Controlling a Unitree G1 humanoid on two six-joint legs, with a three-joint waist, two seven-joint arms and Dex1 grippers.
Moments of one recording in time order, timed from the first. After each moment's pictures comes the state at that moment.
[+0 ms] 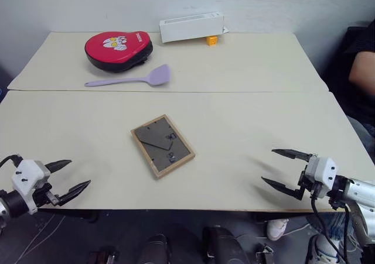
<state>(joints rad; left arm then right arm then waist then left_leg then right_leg) 0.29 0.81 0.55 -0.01 -0.39 0.04 -0.94 0.02 -0.74 -0.21 0.08 0.36 -0.32 1.17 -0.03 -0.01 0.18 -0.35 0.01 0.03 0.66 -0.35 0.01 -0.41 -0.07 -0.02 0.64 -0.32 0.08</state>
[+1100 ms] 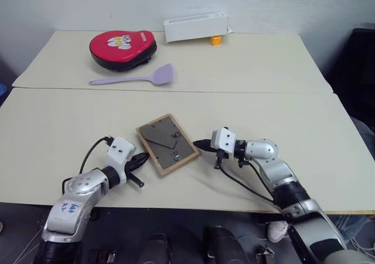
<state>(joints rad) -0.07 0.53 0.05 -0.36 -0.30 0.65 -0.45 -0.54 -0.37 0.25 0.35 0.03 -0.22 1.00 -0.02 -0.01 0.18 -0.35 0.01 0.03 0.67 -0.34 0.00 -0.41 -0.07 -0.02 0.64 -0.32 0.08</state>
